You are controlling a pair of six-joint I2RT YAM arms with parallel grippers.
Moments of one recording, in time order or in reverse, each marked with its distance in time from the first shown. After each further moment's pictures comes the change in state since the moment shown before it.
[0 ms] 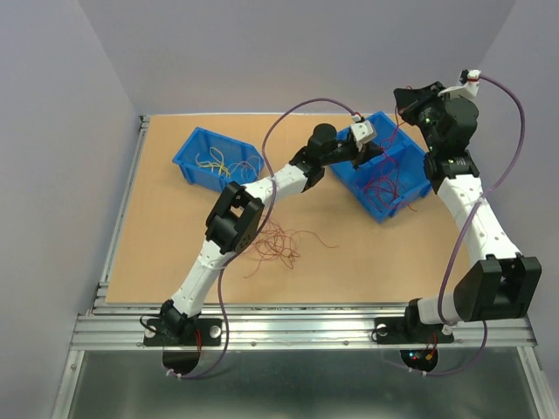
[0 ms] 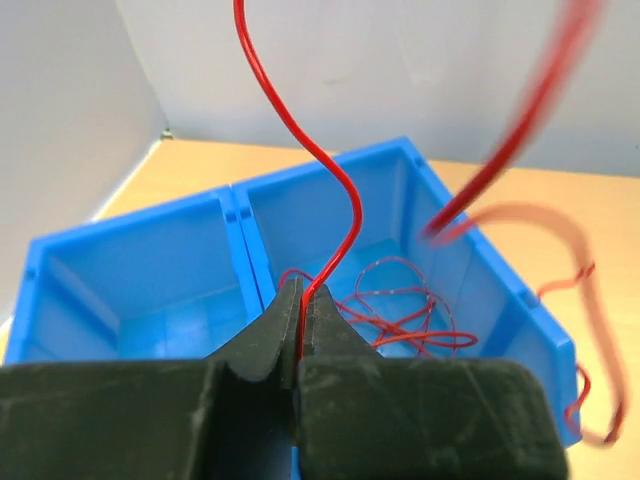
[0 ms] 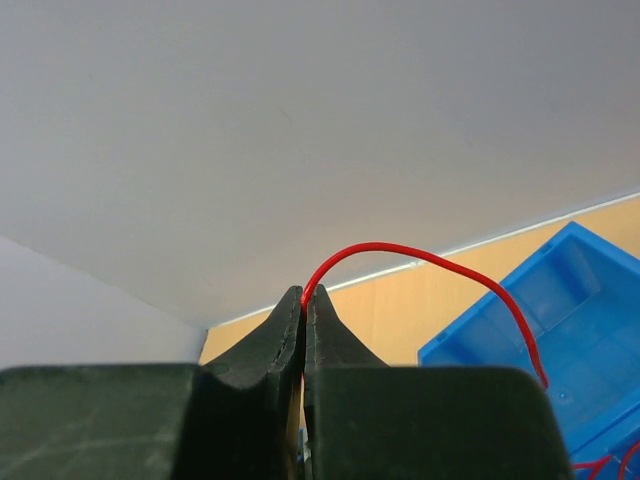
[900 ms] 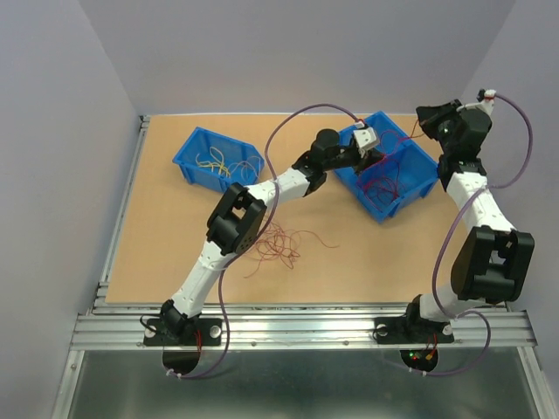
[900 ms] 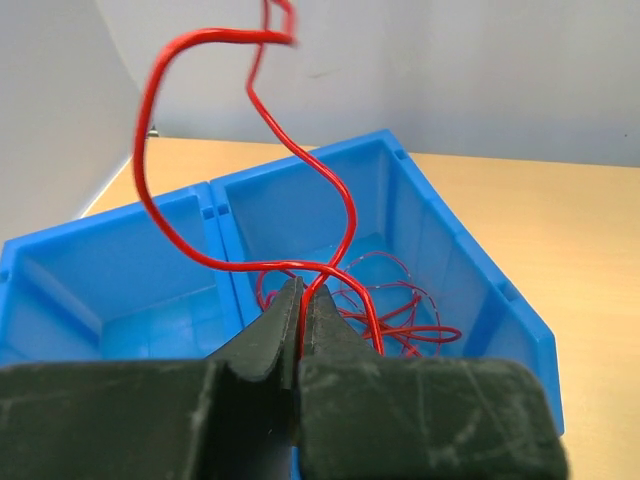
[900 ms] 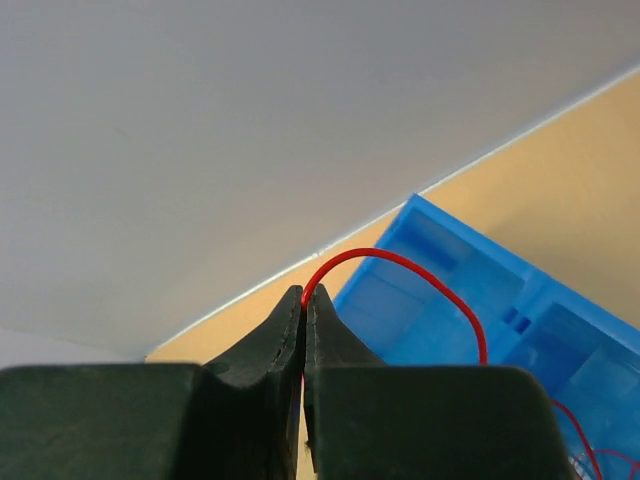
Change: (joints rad) left arm -0.019 -0.019 -0.047 0.018 -0.003 0.019; right arm -0.192 0.167 -0.032 0.083 -0.099 0.053
